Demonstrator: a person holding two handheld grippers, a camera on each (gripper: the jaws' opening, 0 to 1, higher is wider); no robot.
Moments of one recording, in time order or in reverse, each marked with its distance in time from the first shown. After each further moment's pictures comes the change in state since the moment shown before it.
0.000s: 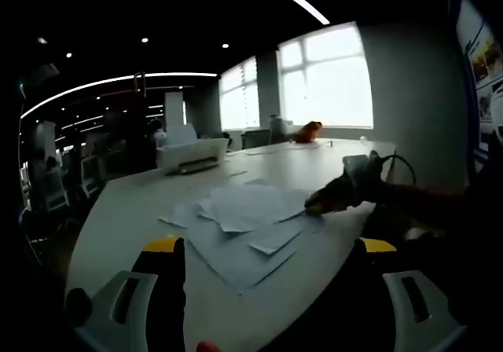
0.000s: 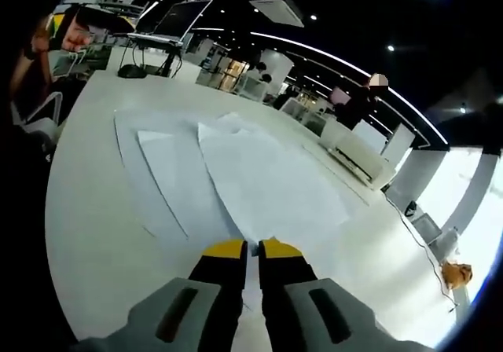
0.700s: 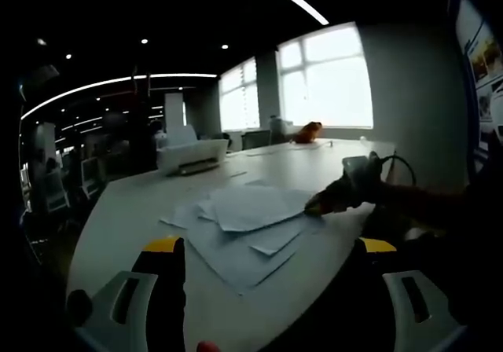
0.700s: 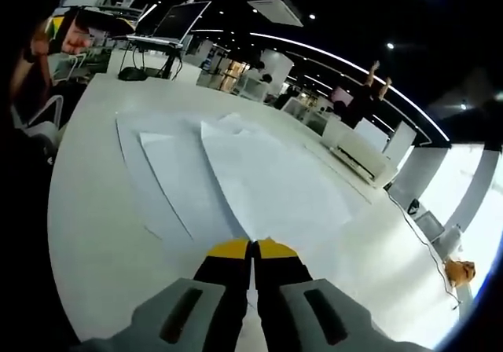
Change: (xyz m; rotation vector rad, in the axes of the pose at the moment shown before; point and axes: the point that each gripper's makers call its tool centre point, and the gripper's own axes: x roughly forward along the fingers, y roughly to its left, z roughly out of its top) left arm -0.001 0.000 0.002 0.005 -0.002 0.000; right arm 0.001 0.003 -0.001 0.014 -0.004 0.014
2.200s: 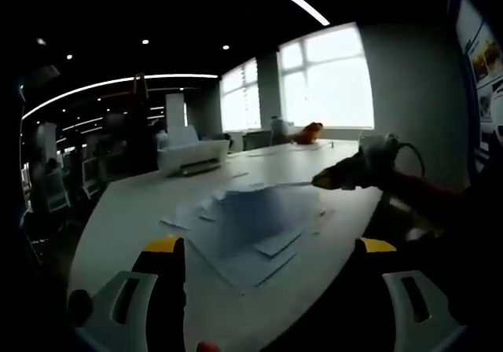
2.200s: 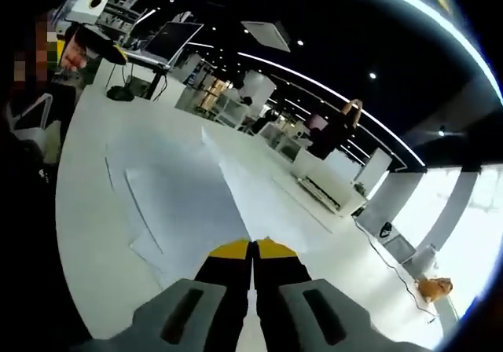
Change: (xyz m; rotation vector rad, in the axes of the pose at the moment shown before) left arm -0.002 0.002 0.001 0.000 -0.003 0.007; right arm -0.050 -0.038 0.053 -0.069 -0.132 -0.170
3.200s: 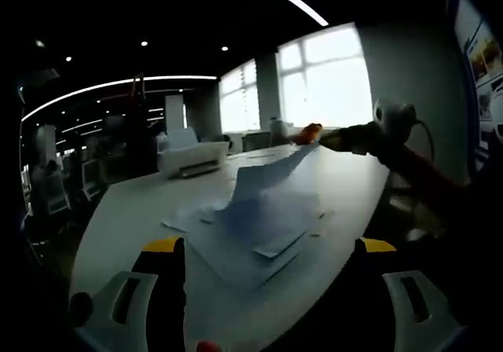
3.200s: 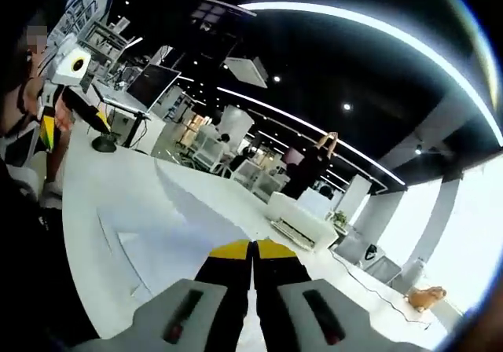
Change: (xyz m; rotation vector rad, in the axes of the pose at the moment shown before) left arm 0.000 -0.003 0.004 0.008 -0.007 -0.003; right arm -0.044 -0.034 0.082 0.032 -0.200 -0.096
